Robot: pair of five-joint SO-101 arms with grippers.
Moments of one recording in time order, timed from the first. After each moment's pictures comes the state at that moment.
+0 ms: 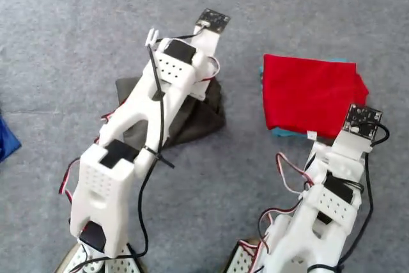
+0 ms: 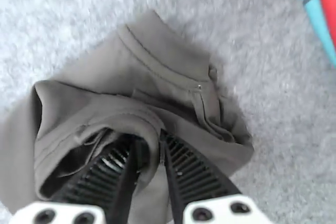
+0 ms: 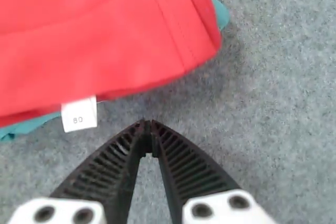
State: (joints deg) left arm 22.0 29.9 -27.8 76.9 0.1; right arm 36.9 -51.6 81.1 26.7 13.4
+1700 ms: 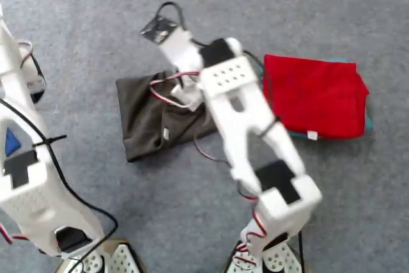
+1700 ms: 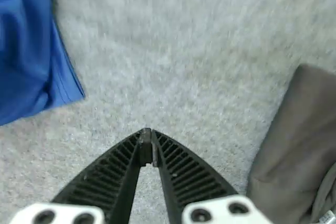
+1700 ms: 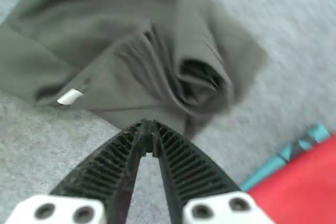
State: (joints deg) left arm -30.4 14.6 -23.0 96.2 2.3; right arm -25.5 13.7 -13.6 84.2 28.0
